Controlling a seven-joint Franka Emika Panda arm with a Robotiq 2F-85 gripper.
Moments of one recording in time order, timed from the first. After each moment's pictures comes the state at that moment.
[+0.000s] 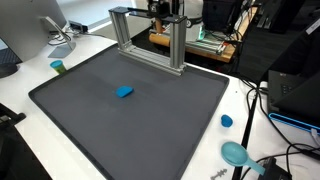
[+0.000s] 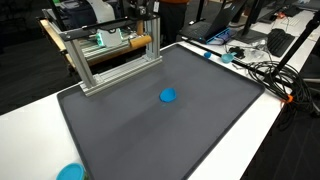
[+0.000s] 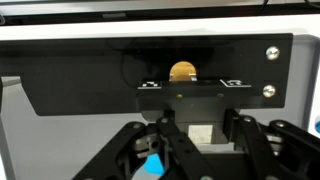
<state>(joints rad) -0.01 -0.41 0.00 -2.43 0.00 1.91 0.03</state>
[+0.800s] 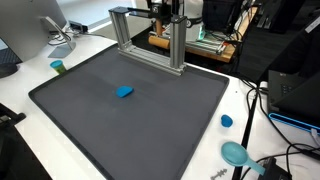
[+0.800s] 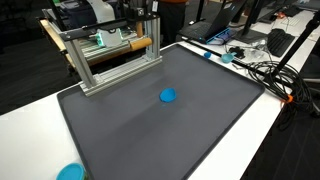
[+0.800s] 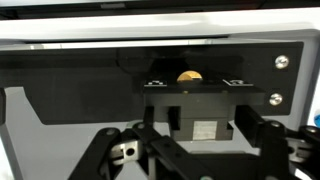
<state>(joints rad) -0.01 -0.51 -0.01 -2.54 0.00 1.99 0.02</state>
